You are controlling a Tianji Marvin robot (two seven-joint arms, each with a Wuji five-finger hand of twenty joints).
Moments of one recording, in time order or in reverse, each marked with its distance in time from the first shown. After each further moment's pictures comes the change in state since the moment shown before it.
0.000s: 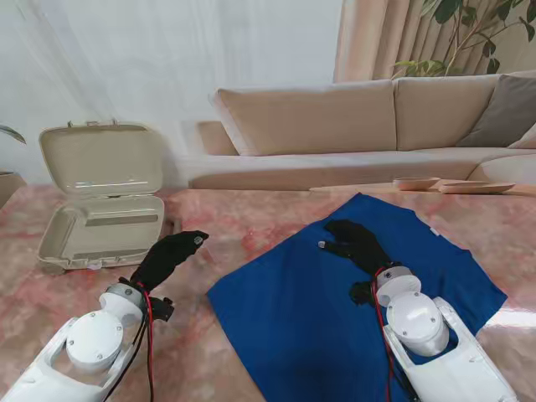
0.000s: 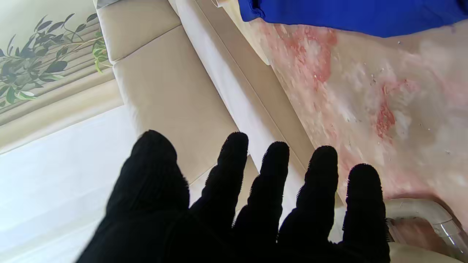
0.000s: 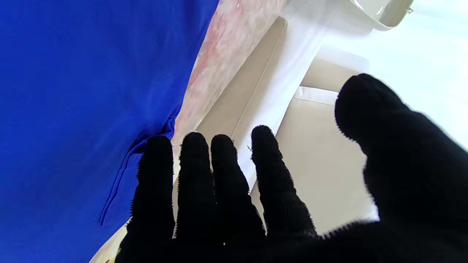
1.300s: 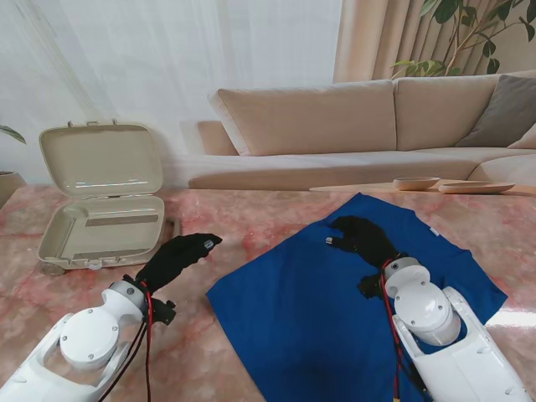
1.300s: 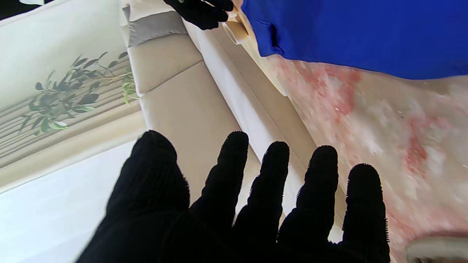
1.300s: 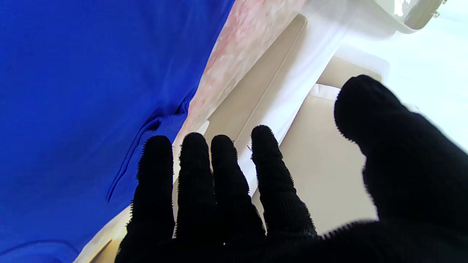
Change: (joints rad) left arm 0.010 0.030 0.004 -0.070 -0.028 0.000 -0.119; right arm 0.027 0.011 0.041 -0.001 -0.065 0.051 0.075; left_hand 0.000 0.000 0.000 0.000 0.008 0.000 0.000 0.000 0.001 0.000 0.000 0.000 0.002 0.000 0.000 0.000 0.000 0.000 0.000 0.000; right_hand 0.000 0.010 -0.001 0.000 0.001 0.000 0.000 0.000 0.000 0.000 -0.012 0.000 0.000 0.000 -0.009 0.000 -0.001 0.000 0.000 0.000
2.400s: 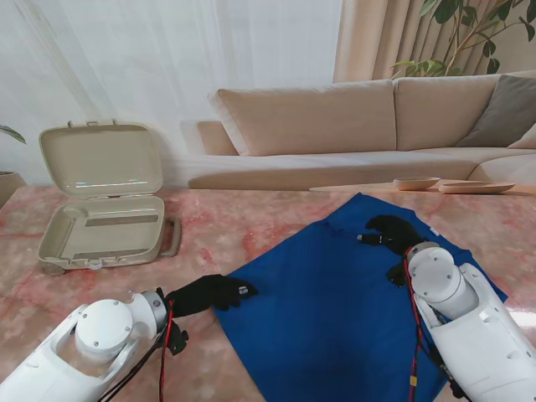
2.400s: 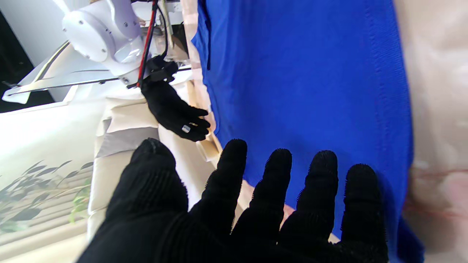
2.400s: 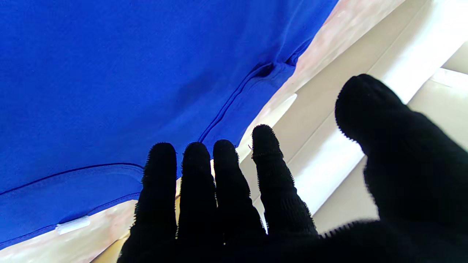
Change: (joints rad) left arm -0.090 0.075 0.139 0.045 -0.042 0.143 -0.372; right arm 0.150 0.038 0.031 0.203 -0.167 0.117 0.087; left_hand -0.019 0.051 0.000 0.000 -0.061 0.001 -0.048 -0.001 -0.072 0.033 -0.001 0.000 -0.047 0.000 -0.006 0.000 -0.003 -0.023 0.003 0.001; right_hand 0.000 0.000 0.000 0.000 0.000 -0.003 0.000 0.000 -0.061 -0.009 0.002 0.000 -0.085 -0.013 -0.038 -0.024 -0.069 -0.040 -0.050 0.000
